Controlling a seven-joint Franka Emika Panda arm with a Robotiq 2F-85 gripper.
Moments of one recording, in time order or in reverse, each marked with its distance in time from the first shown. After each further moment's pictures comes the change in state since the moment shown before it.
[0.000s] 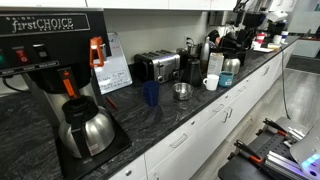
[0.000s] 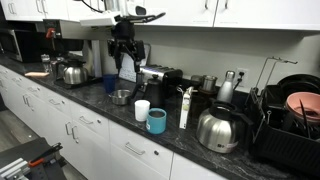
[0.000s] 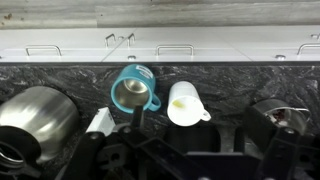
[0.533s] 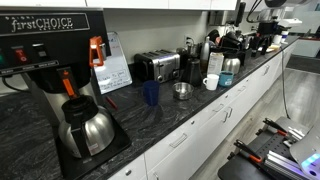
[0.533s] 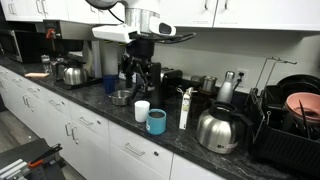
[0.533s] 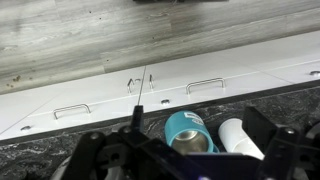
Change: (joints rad) arm -0.110 0.128 -0.172 0.046 -0.027 -0.075 -0.080
